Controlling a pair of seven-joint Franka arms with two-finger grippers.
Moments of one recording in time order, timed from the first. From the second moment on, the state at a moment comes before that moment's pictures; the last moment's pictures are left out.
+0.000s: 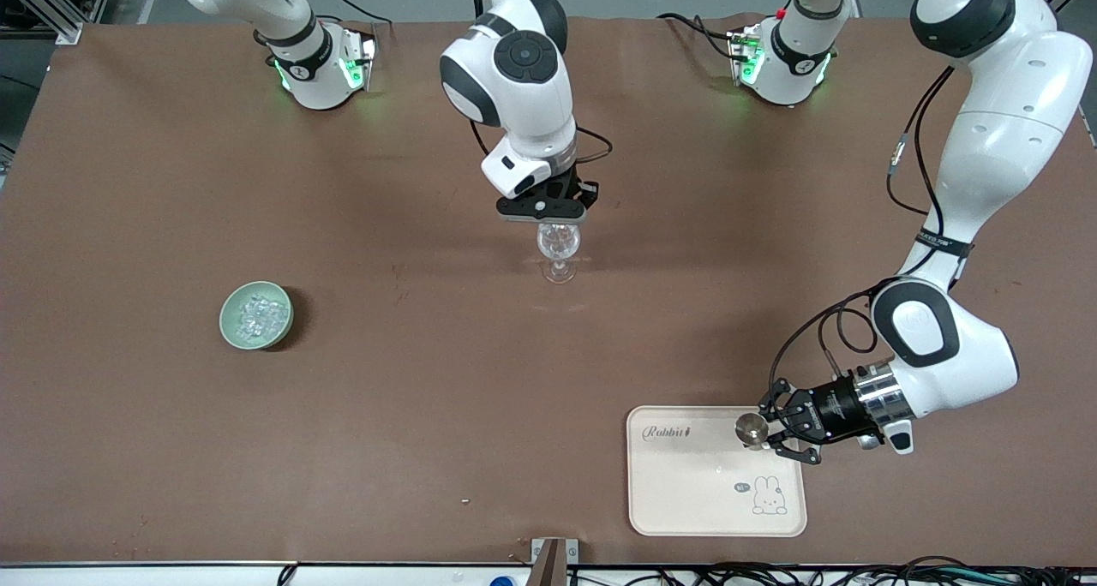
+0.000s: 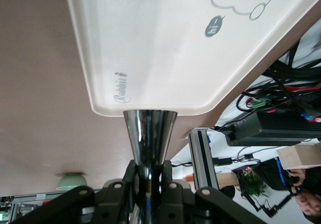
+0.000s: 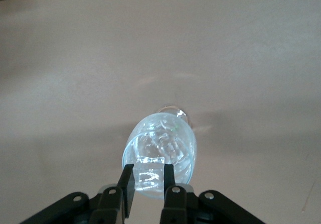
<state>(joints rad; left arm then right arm) 0.35 1.00 -0.65 -1.32 -0.64 2.41 -1.22 0.90 0.44 -0.04 -1.60 0.03 2.17 0.97</state>
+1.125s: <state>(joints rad) 0.39 1.20 -0.65 -1.23 -0.86 2.40 -0.99 0.75 0.40 -0.06 -1.55 0.01 2.11 0.88</state>
